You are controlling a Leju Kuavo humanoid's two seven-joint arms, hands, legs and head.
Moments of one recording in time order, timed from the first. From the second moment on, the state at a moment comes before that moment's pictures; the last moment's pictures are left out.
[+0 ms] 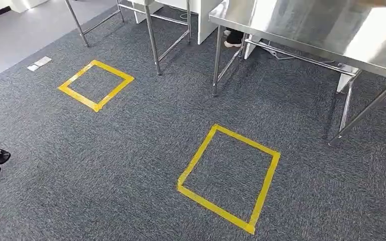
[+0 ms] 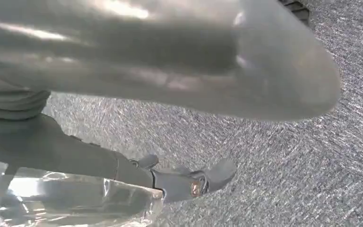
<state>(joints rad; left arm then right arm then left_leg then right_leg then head) -0.07 -0.08 0.69 -0.21 -0.59 0.52 -0.59 -0.08 0.07 -1.26 -0.21 1.45 -0.12 -0.16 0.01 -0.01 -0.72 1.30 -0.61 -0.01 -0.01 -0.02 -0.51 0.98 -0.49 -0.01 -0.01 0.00</state>
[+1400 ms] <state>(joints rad) -0.08 -0.08 0.71 -0.21 -0.60 0.52 -0.57 -0.09 0.09 -1.23 -0.21 1.45 -0.13 -0.20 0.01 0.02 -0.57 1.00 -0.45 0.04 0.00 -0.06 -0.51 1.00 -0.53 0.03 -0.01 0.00</state>
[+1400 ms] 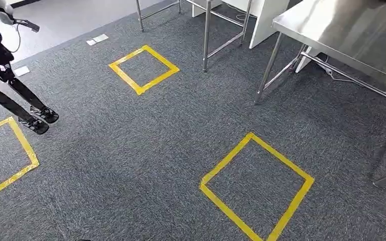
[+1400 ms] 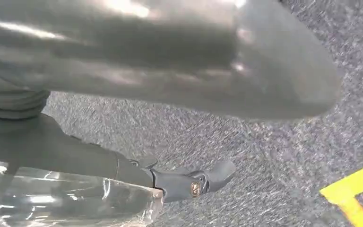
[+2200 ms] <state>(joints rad) -0.09 -0.08 0.71 -0.21 -0.63 0.52 -0.55 -0.09 0.09 -1.23 -0.21 1.44 -0.13 -0.18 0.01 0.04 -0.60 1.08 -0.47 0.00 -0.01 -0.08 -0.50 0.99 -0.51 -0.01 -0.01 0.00</state>
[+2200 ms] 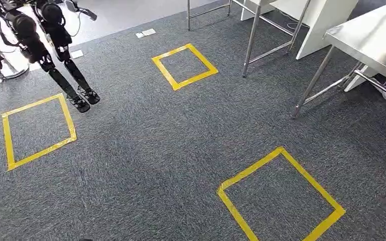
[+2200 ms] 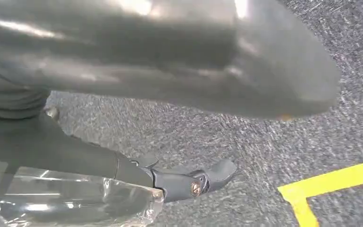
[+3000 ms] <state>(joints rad) -0.10 -0.08 0.71 -0.21 -0.63 0.52 -0.54 -0.08 0.09 -1.23 -0.21 1.44 -0.13 -0.18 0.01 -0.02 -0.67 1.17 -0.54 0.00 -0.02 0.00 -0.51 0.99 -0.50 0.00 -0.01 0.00</state>
